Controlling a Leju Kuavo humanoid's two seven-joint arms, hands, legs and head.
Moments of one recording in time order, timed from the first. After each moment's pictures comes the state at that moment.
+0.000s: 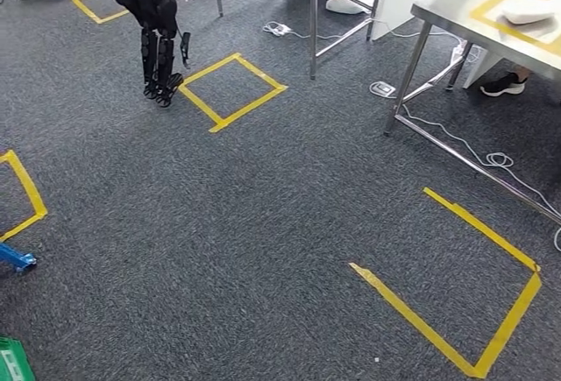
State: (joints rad) left arm -0.05 -0.16 0.18 -0.20 -0.98 0.33 0.08; right arm -0.10 0.04 1.54 -0.13 -1.12 -0.55 -0.02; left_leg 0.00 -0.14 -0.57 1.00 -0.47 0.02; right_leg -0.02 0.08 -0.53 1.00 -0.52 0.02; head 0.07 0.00
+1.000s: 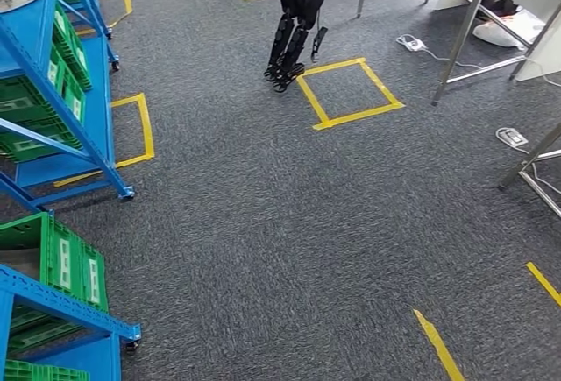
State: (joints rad) left arm -0.05 -0.18 0.20 -0.20 -0.99 0.31 0.09; right arm -0.09 0.03 1.55 -0.12 -1.12 -0.54 -0.01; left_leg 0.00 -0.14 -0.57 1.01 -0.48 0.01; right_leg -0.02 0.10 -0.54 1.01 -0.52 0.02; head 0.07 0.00
